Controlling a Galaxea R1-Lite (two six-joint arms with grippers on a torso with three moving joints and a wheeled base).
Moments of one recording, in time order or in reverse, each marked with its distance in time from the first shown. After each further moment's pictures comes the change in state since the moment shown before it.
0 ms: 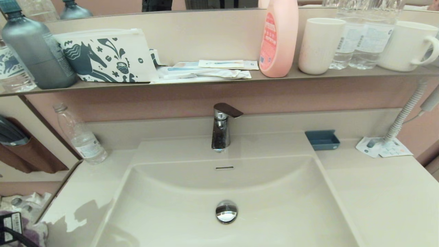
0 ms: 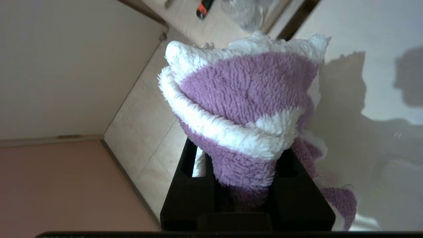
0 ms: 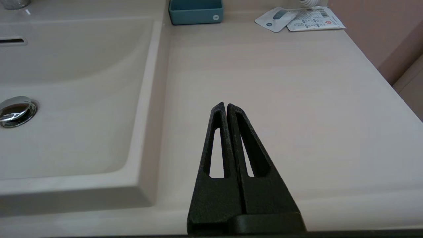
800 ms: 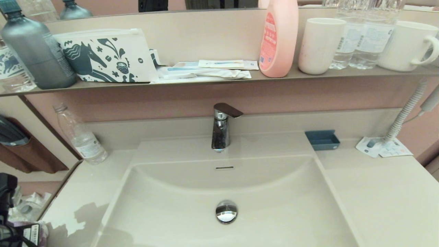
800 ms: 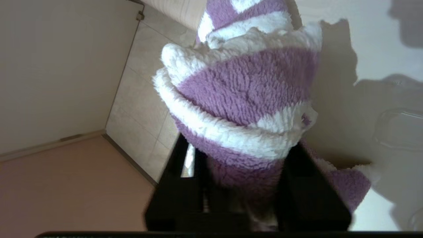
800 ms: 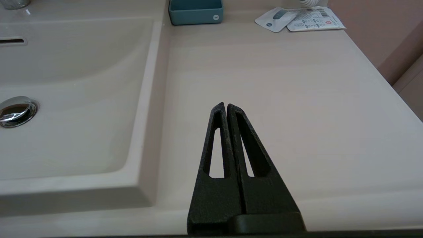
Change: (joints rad) left arm -0.005 0.103 0.033 0.004 -0.090 0.073; right arm 0.000 0.000 0.000 0.000 0.000 0.000
